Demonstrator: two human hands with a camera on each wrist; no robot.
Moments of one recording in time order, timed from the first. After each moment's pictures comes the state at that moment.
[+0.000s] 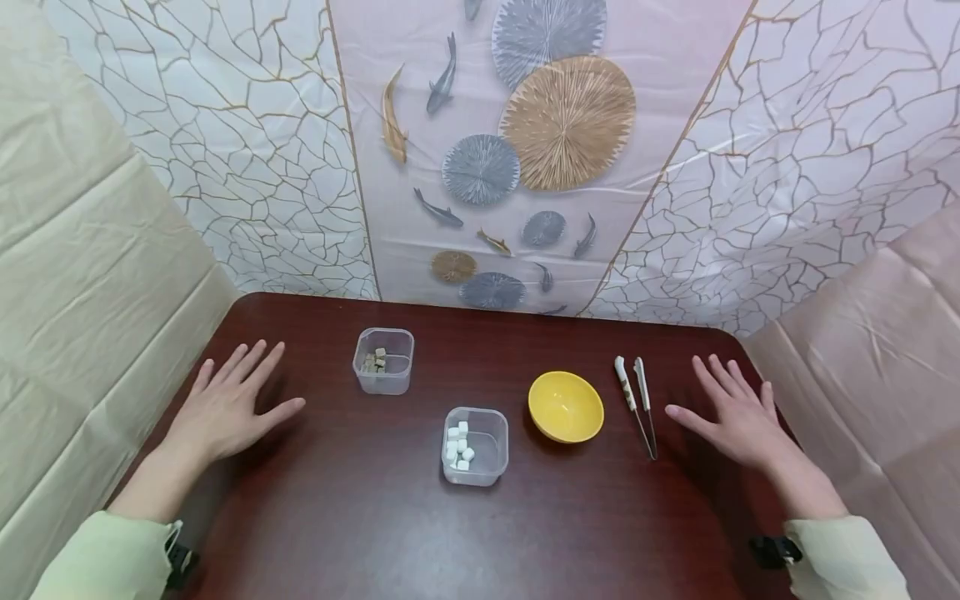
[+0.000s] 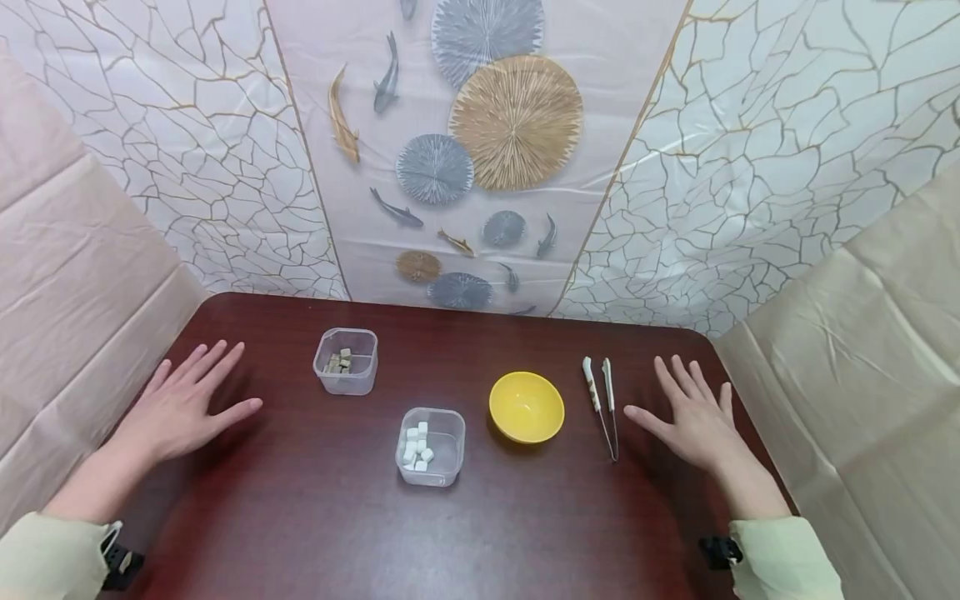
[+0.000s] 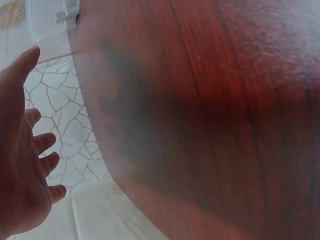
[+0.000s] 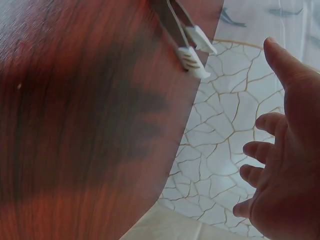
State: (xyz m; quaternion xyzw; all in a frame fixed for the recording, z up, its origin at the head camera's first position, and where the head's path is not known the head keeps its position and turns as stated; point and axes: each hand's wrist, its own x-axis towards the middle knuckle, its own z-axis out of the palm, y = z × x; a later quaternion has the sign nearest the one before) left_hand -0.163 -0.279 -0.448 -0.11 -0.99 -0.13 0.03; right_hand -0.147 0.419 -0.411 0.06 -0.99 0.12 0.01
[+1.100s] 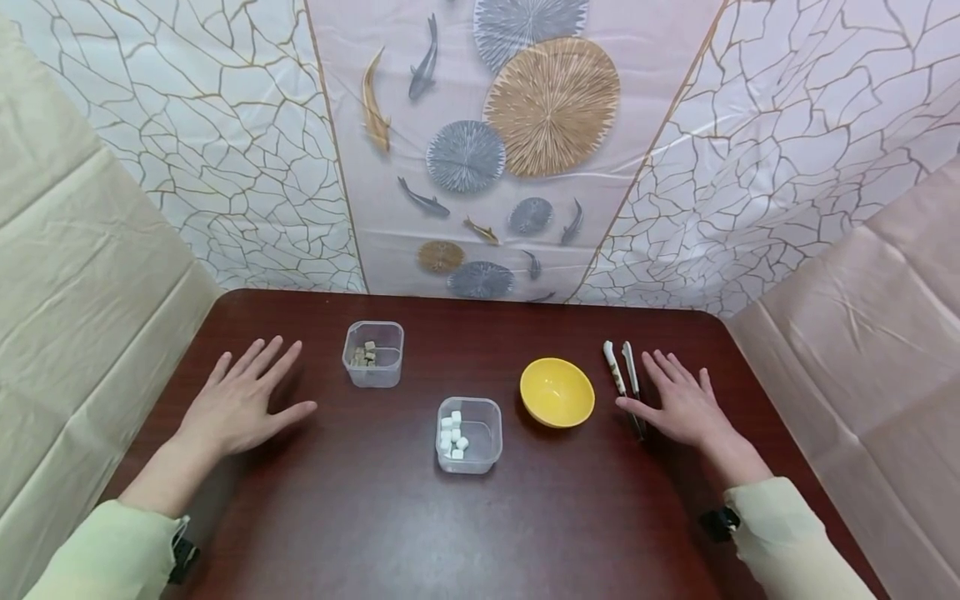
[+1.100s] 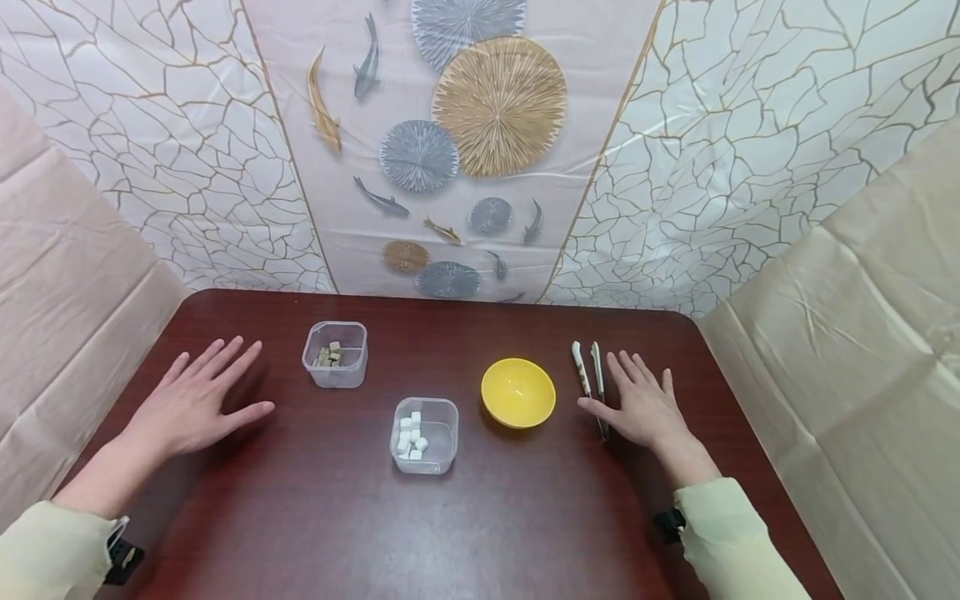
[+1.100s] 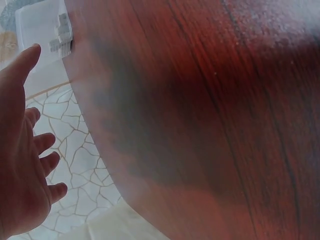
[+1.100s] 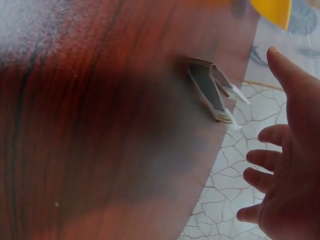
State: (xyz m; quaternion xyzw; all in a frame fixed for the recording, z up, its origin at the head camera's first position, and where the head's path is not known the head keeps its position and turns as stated) left_hand -0.172 -0.256 -0.447 -0.16 -0.98 -0.09 0.00; right_hand -0.160 0.384 -0.440 0.06 -0.99 0.09 -0.01
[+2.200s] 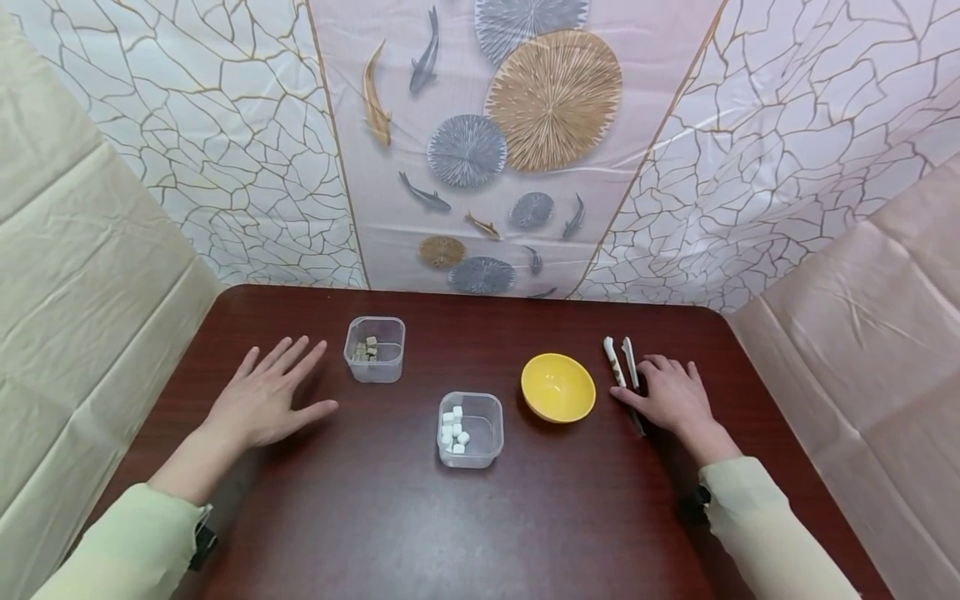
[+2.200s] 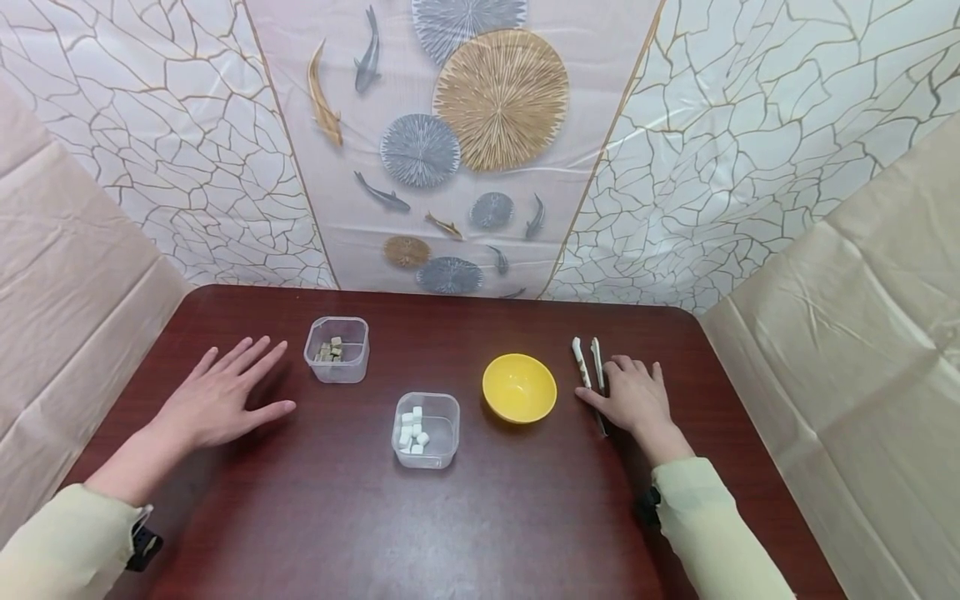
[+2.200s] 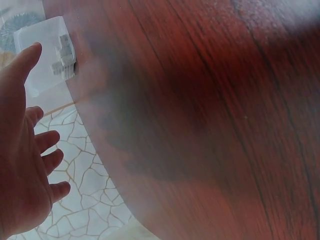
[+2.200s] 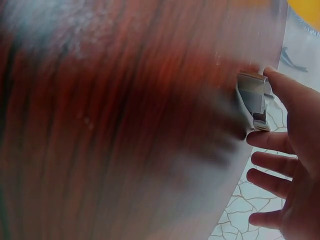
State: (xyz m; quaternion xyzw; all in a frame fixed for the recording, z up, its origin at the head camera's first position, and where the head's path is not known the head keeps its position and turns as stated) left_hand -0.174 -0.230 -0.445 -0.18 -0.98 -0.07 -0.01; right_hand -0.185 0.382 -0.468 0.05 -1.00 0.03 0.02
